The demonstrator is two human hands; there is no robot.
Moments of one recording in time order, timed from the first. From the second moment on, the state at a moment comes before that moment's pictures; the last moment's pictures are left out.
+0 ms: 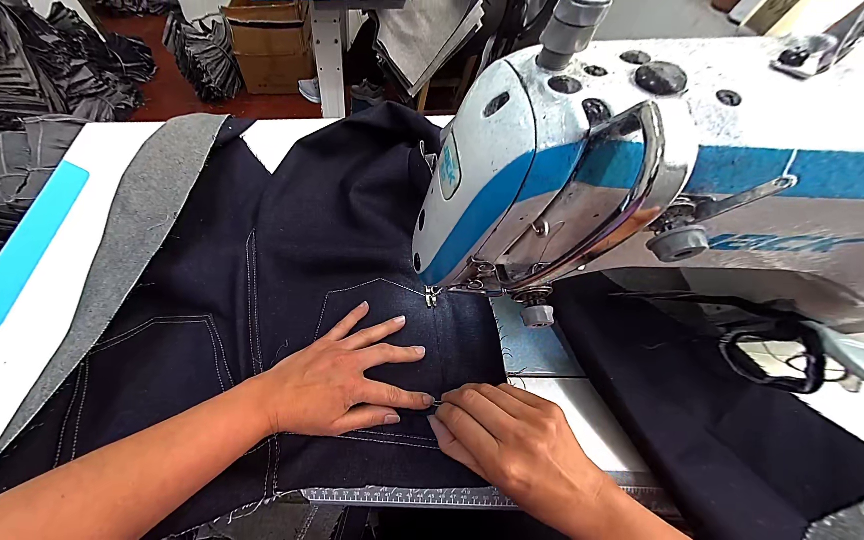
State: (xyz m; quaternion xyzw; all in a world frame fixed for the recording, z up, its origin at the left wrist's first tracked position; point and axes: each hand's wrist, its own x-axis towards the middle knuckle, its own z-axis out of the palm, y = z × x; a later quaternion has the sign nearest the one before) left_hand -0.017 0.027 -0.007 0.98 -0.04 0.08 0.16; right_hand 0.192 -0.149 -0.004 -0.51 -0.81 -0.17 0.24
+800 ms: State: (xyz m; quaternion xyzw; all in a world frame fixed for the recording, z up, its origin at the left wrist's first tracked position) left_hand -0.016 0.027 -0.007 0.98 -0.06 0.08 0.16; right_hand 0.220 -0.180 -0.021 -0.44 -0.85 -0.02 0.28
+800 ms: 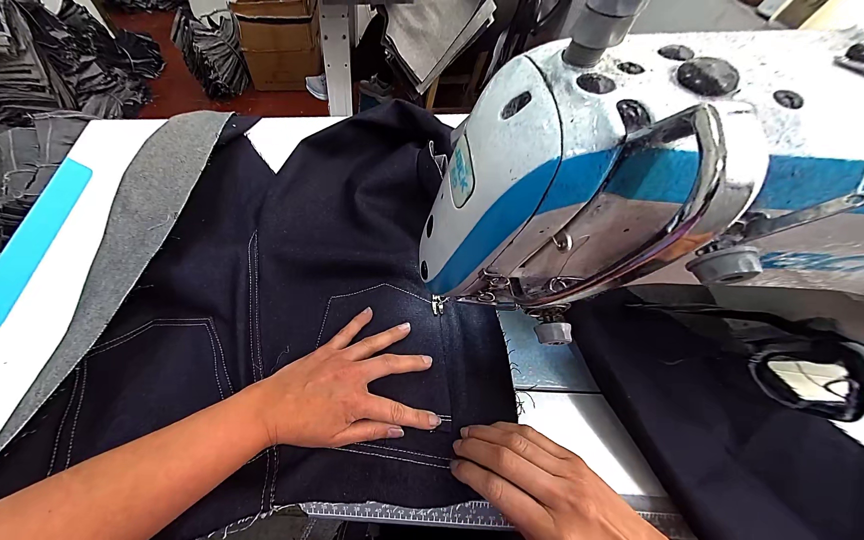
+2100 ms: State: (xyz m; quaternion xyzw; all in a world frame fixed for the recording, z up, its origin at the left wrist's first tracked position) left_hand 0.032 0.124 -0.002 0.97 -0.05 0.13 0.18; right_hand 0.251 -0.096 -0.022 -0.52 -0.80 -0.05 0.31
